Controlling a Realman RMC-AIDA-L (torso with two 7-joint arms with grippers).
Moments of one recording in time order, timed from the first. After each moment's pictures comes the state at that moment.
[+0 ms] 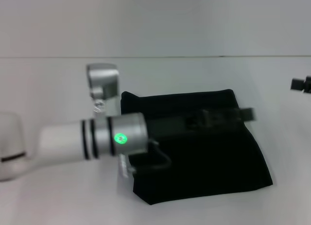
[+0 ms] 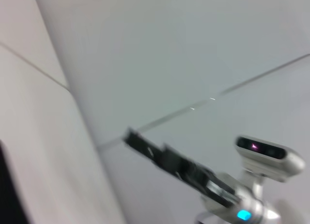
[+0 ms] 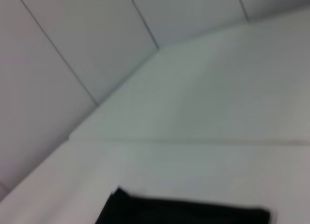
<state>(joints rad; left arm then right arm) -0.89 -2.17 0.30 0.11 2.15 1.46 -1.92 0.57 1.90 -0.41 -0.69 -2.14 -1.54 1.86</state>
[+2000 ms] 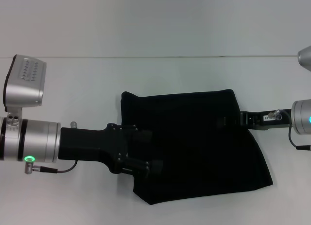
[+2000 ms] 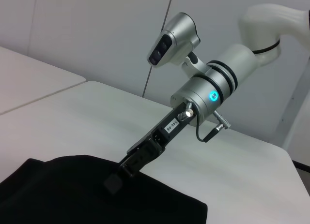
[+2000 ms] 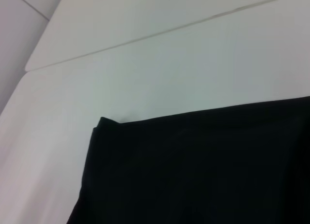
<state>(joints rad) -0.66 -2.09 0.62 0.60 2.18 1.67 -1.39 0.80 1.99 -0.65 -0.36 -2.30 -1.13 2.18</state>
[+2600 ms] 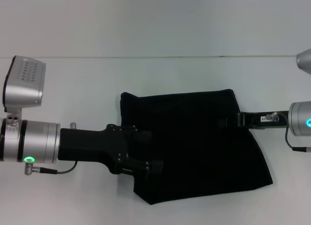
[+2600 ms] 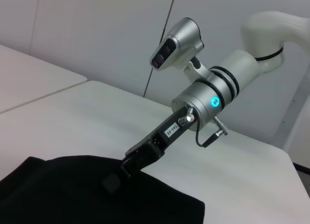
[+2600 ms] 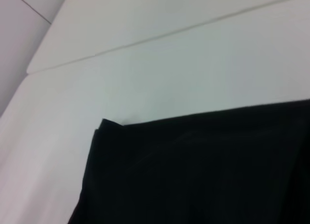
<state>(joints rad) -0.65 -2.09 0.62 0.60 2.18 1.67 -1.39 0.79 2.01 -0.63 -0.35 -2.26 -1.11 2.10</state>
